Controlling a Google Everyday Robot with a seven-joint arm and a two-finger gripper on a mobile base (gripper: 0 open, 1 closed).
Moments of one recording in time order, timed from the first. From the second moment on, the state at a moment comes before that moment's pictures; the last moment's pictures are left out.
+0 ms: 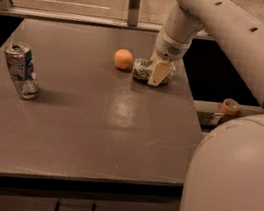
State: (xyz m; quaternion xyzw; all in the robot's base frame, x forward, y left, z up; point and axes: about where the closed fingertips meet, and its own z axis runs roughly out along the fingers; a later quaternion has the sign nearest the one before) arm 0.677 -0.059 0.836 -0.72 0.68 0.02 0.14
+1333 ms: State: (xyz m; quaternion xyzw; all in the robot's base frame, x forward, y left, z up) arm 0.657 -0.103 0.894 -0.67 0.70 0.05 0.23
